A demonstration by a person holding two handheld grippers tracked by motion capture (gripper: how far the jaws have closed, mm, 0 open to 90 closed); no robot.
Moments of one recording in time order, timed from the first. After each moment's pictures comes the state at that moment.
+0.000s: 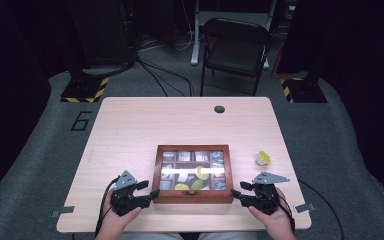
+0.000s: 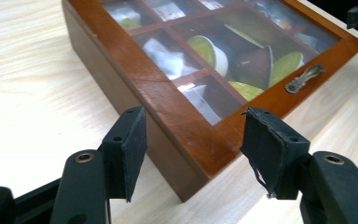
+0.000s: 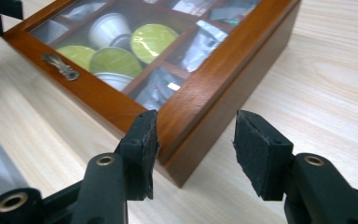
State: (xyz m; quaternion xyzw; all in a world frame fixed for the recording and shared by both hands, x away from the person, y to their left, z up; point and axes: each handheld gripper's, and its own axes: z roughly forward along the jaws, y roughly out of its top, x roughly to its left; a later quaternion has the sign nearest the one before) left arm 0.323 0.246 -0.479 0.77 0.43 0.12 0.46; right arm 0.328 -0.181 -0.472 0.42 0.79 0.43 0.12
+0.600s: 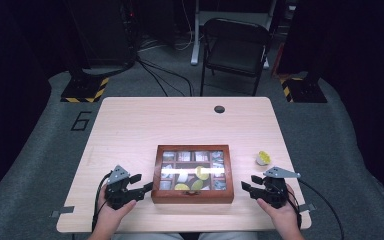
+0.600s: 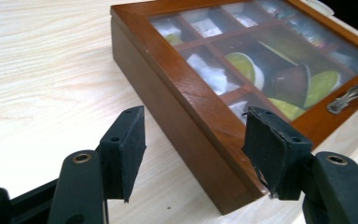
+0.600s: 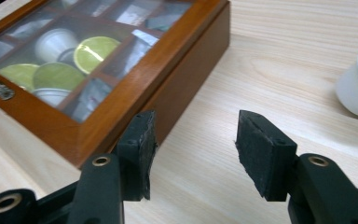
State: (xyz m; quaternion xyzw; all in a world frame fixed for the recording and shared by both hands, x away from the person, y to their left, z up) left arm 0.337 0.262 -0.479 0.76 0.45 0.14 0.46; right arm 0.344 -0.210 -0.476 0.47 0.76 0.43 0.14
